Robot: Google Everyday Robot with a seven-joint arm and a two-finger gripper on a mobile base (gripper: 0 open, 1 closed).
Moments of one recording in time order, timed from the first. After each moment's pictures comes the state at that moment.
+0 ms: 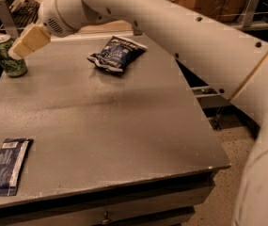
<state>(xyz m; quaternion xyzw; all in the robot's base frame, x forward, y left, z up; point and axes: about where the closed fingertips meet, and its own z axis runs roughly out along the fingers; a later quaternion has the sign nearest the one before) 0.637 0.251 1.002 -0.57 0.61 0.24 0.50</state>
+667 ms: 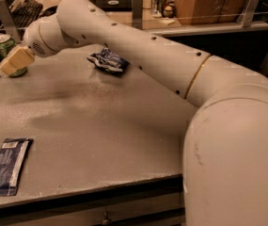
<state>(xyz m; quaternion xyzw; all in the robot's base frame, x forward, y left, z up) 0.656 0.326 0.934 -0.57 0.60 0.28 0.48</state>
